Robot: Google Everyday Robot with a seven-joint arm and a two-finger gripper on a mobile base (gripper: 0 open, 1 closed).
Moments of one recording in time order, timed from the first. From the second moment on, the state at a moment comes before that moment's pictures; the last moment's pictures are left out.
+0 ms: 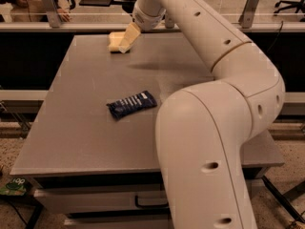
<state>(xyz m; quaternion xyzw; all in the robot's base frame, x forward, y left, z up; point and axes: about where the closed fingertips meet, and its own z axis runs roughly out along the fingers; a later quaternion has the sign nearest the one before) 0.819 0.031 0.887 -0.41 0.87 0.03 0.28</state>
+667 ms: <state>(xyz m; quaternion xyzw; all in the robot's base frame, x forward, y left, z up) 0.838 0.061 0.870 -0.41 0.85 0.04 0.33</state>
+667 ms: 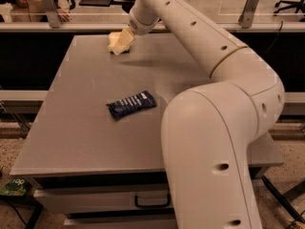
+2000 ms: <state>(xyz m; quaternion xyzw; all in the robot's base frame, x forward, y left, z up) 0.847 0.097 0.842 -0.41 0.83 0.12 0.35</state>
